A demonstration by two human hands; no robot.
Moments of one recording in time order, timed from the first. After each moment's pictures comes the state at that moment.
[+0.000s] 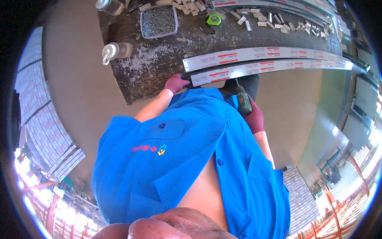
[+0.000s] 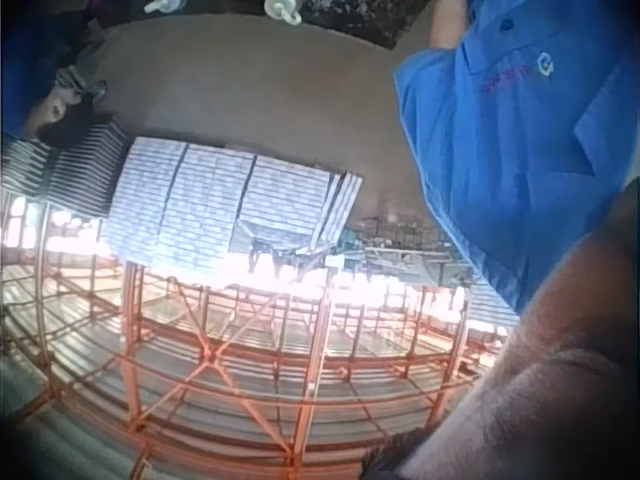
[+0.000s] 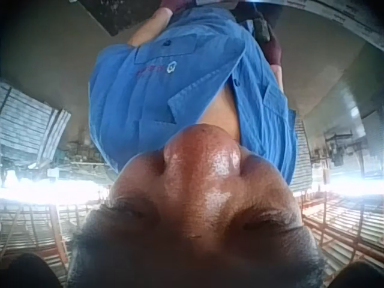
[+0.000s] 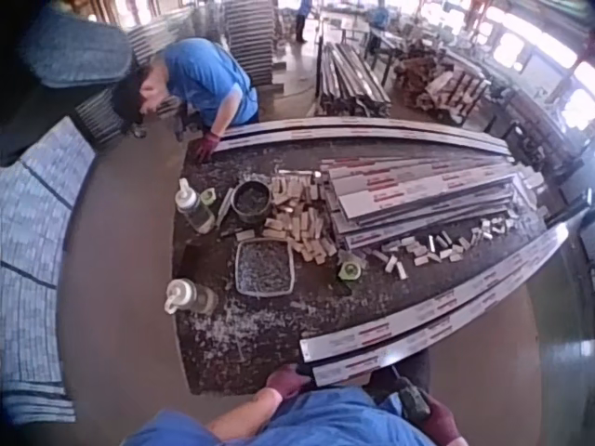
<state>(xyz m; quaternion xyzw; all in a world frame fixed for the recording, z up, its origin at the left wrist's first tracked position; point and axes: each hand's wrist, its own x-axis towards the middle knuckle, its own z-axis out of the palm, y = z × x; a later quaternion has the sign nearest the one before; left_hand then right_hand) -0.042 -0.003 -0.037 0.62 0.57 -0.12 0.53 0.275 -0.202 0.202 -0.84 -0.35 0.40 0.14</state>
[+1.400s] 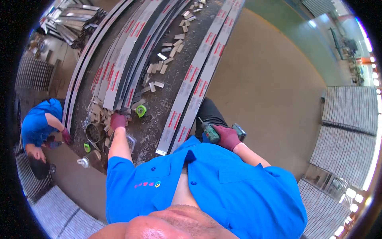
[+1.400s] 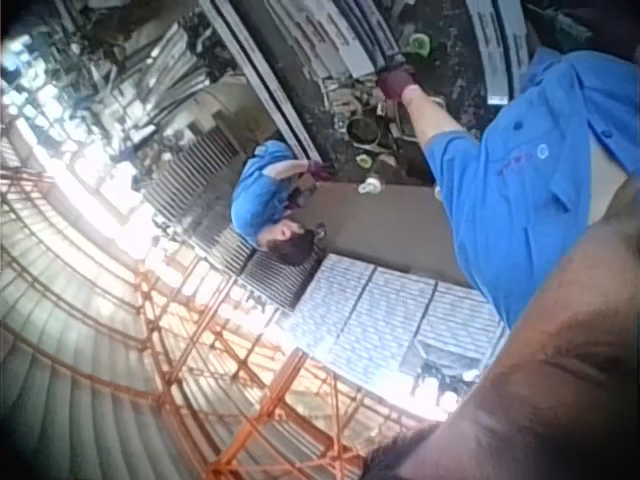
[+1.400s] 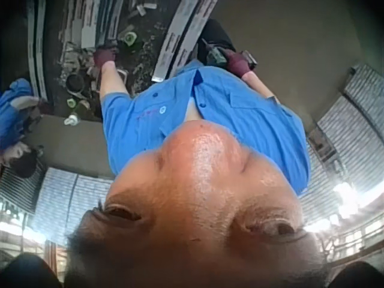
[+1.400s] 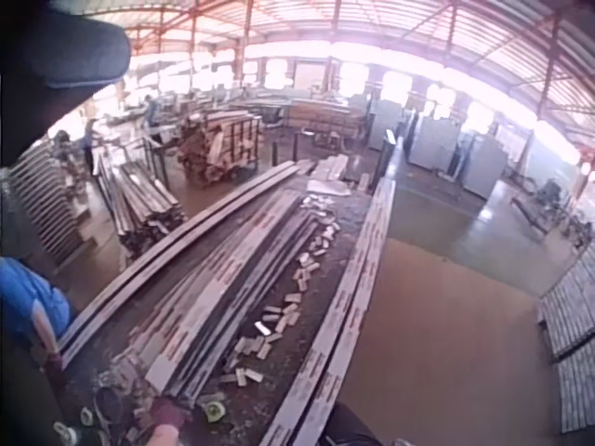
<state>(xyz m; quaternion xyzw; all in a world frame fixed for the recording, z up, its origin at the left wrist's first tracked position) 0.154 0.359 0.008 0.84 0.53 -0.07 0.11 0.311 -0.234 0.193 -0.88 -0.29 0.34 0.16</state>
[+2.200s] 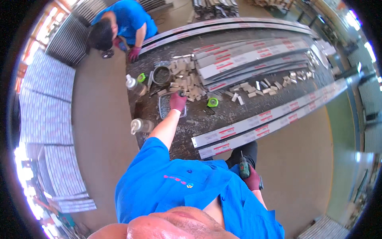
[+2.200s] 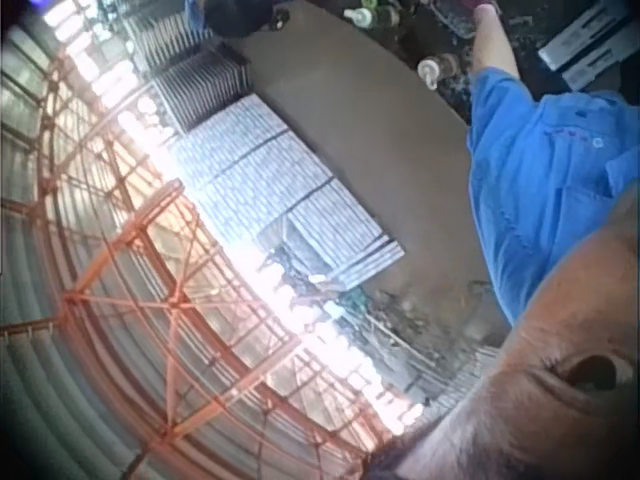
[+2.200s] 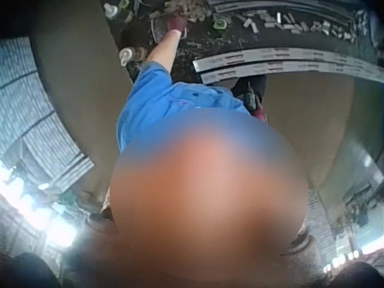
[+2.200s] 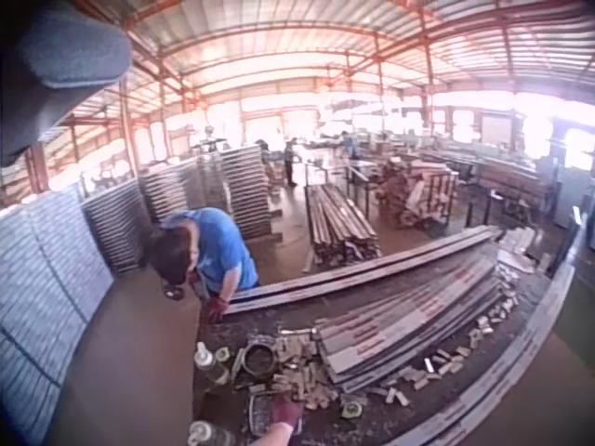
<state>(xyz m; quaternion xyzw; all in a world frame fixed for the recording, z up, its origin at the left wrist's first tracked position) 0.062 0.291 0.023 0.70 0.65 0.20 0.21 0.292 -0.259 0.154 -0.87 -0.32 0.34 0.15</state>
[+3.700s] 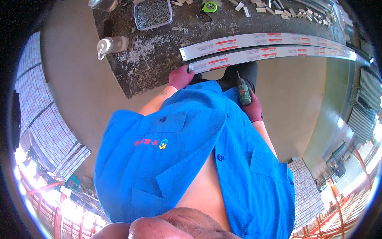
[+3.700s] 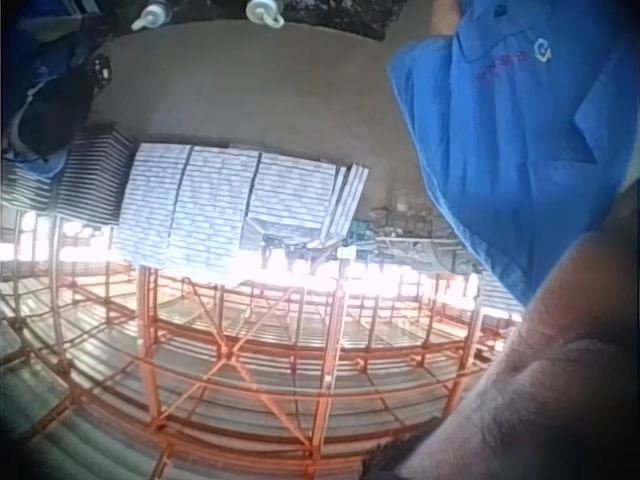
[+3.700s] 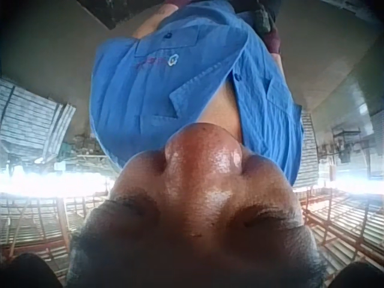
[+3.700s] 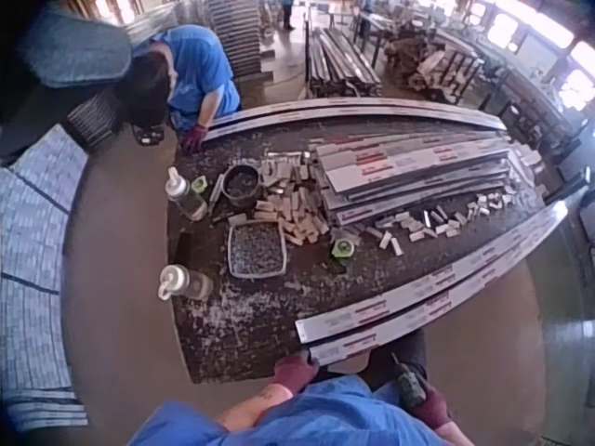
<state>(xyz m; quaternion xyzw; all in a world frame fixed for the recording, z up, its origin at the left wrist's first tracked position) -0.002 -0.032 0.012 0.71 0.56 -0.14 0.39 0.289 -0.265 0.126 -0.85 -0.34 0.38 0.16</state>
